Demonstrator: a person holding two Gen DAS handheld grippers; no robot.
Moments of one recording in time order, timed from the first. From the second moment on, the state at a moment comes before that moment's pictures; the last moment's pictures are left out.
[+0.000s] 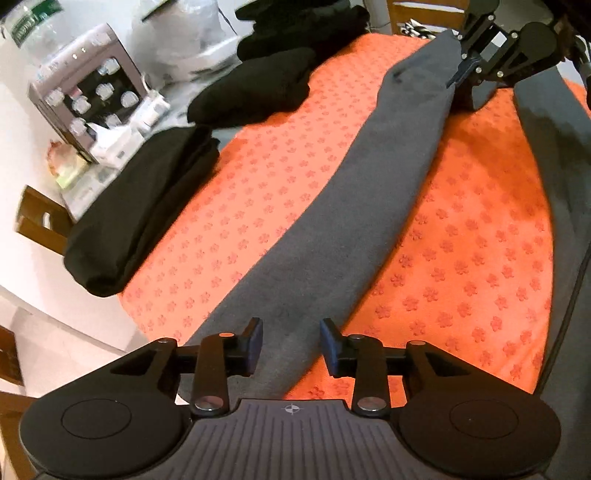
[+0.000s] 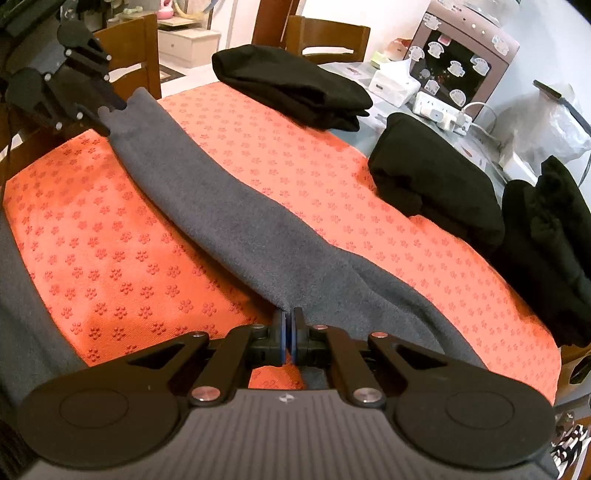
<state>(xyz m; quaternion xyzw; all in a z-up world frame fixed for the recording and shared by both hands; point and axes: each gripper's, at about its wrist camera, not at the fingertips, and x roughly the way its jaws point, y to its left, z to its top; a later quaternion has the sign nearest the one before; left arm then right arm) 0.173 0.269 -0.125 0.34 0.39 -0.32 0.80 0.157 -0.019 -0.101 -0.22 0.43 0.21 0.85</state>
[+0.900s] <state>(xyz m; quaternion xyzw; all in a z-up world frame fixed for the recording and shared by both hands) 0.206 0.283 -0.135 0.28 0.43 -0.39 0.77 0.163 -0.019 -0.107 -0.20 0.44 0.20 0.85</state>
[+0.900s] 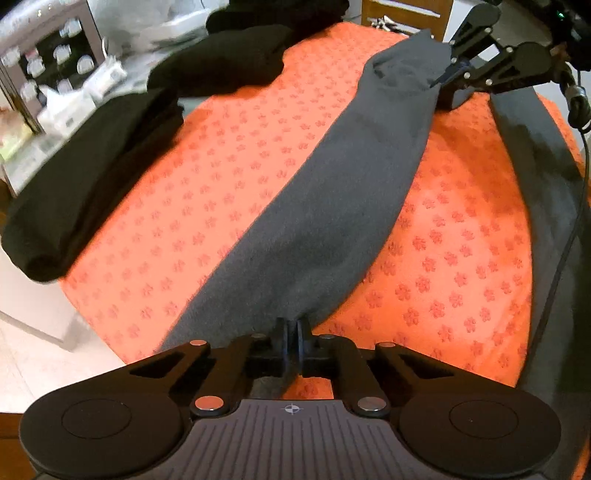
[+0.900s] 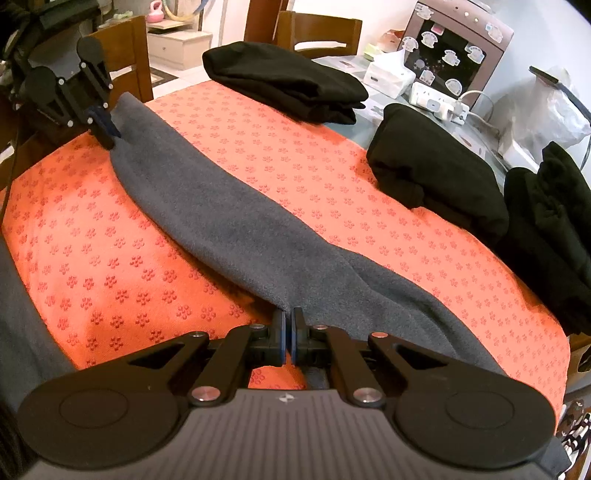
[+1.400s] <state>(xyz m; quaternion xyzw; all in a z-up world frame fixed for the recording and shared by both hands) 0.205 0.277 -0.080 0.29 0.35 -0.35 0.82 0.168 -0.027 -0.083 -0.21 0.41 0.17 0.87</state>
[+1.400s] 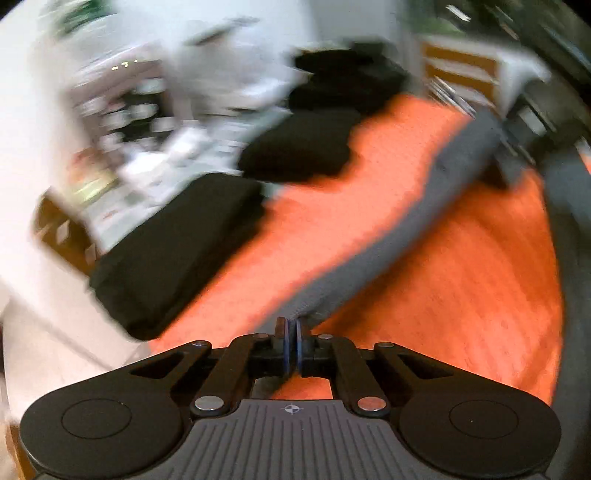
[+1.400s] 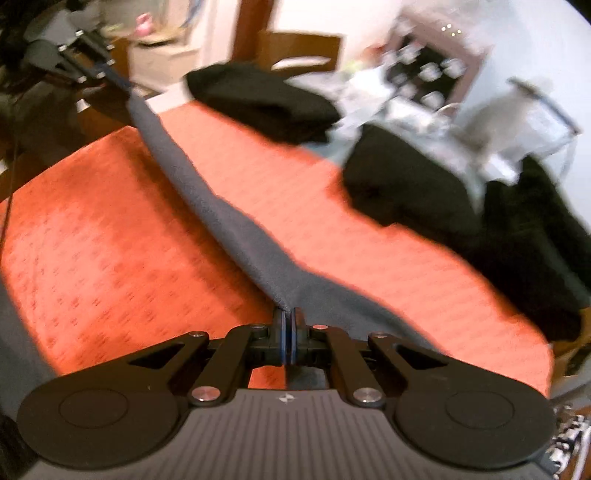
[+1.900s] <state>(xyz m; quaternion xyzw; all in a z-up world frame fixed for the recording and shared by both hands) 0.188 0.268 -0.066 0.34 0.36 -0.37 0.79 0.166 -0.030 -0.057 -0.23 0.43 0.23 0.84</state>
